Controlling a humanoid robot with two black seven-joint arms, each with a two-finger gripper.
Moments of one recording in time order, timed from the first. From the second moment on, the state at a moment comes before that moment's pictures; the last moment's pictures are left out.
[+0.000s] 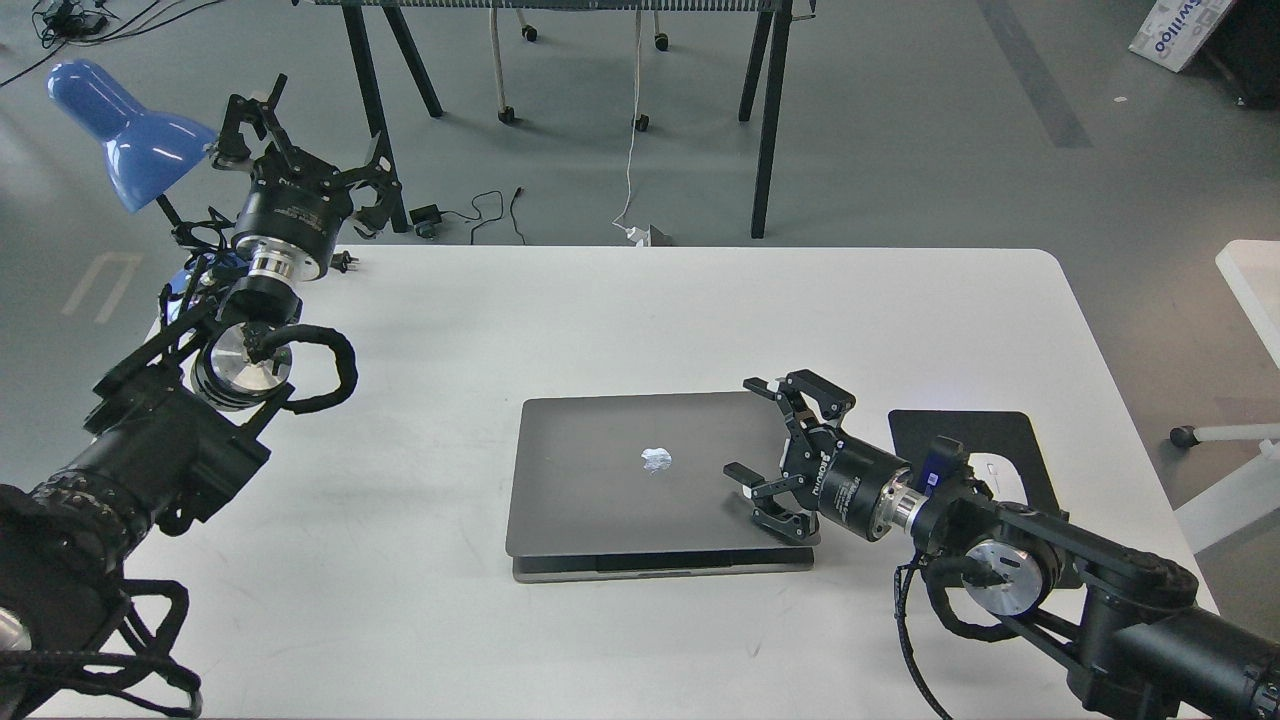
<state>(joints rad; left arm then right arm) -0.82 0.21 -0.80 -0.48 -0.16 -0.49 -0.43 0.47 -0.35 0.42 1.06 -0.20 0.33 0.18</state>
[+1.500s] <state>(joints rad) -0.82 0.21 -0.80 -0.48 -0.16 -0.49 -0.43 0.51 -0.33 0.89 1.06 -0.22 0.41 0.15</state>
